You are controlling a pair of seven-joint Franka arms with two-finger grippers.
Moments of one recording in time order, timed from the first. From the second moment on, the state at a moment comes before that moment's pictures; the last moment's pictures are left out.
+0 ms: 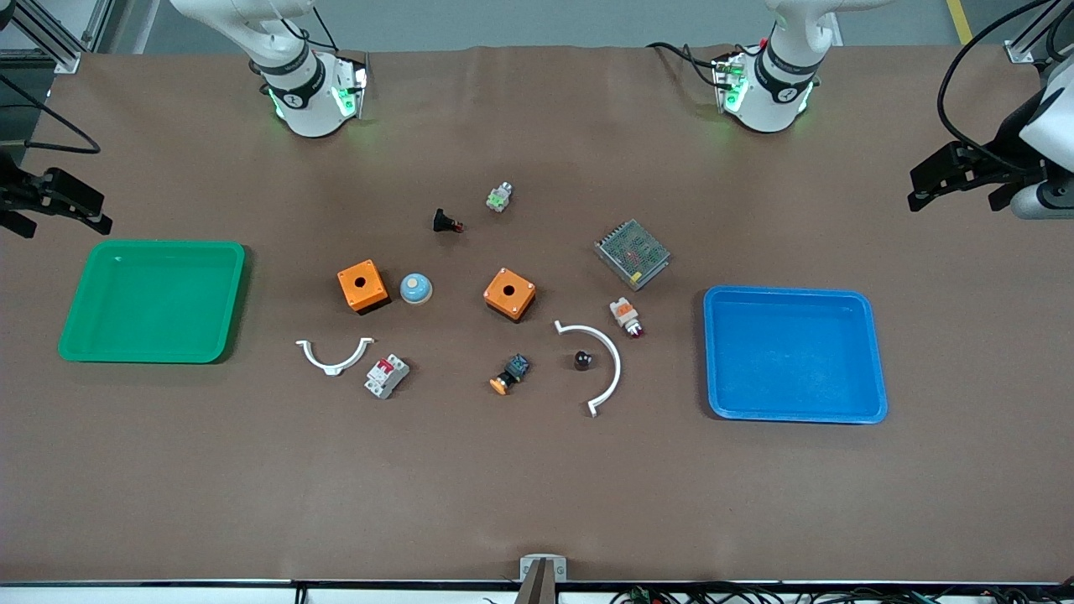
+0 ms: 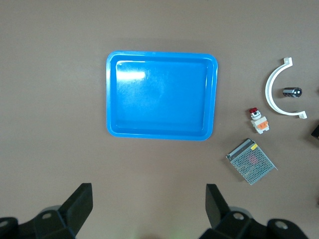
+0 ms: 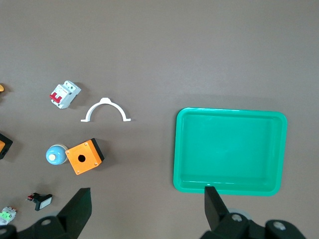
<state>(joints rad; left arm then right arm) 0.06 0.00 -0.16 -1.49 0.00 1.48 -0.08 0.03 -0.05 -0.11 -1.63 0.00 1.62 -0.12</state>
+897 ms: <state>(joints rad) -0.05 0.25 -0.17 -1.51 0.00 1.67 -0.14 0.10 0.01 -0.09 -1.64 0.00 1.66 0.04</state>
